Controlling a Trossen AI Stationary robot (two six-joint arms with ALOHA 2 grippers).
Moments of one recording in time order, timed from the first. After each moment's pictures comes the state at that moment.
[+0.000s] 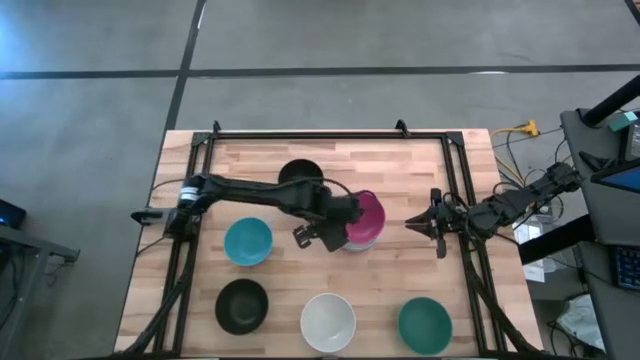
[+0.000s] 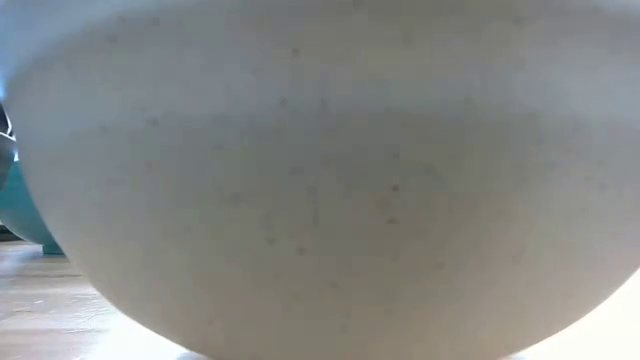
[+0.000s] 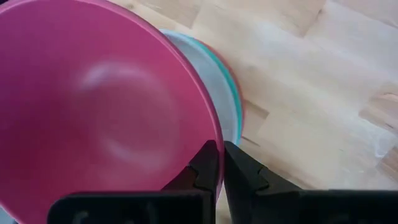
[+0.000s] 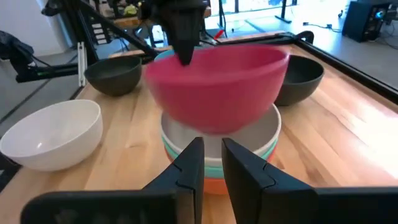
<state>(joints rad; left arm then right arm) -0.09 2.04 2.03 -1.15 -0.05 1.03 0.46 0.31 0.23 -0.20 0.47 0.25</state>
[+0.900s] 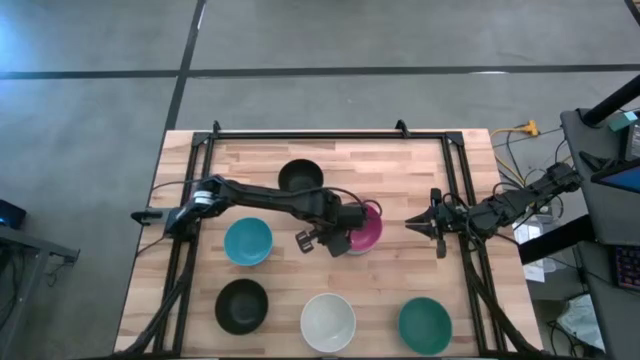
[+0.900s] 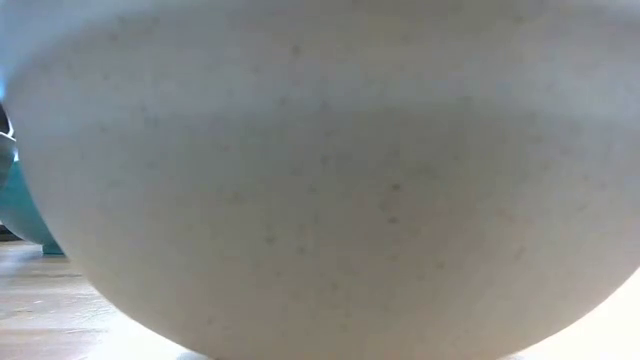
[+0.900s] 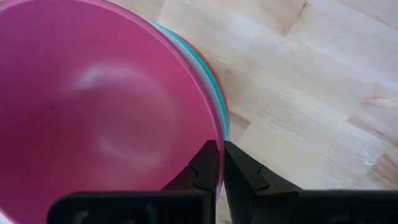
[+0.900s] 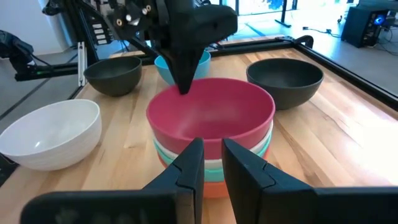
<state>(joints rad) -0.09 2.14 2.05 -1.19 0.00 1.03 0.46 0.31 0.23 -0.18 0.48 0.23</state>
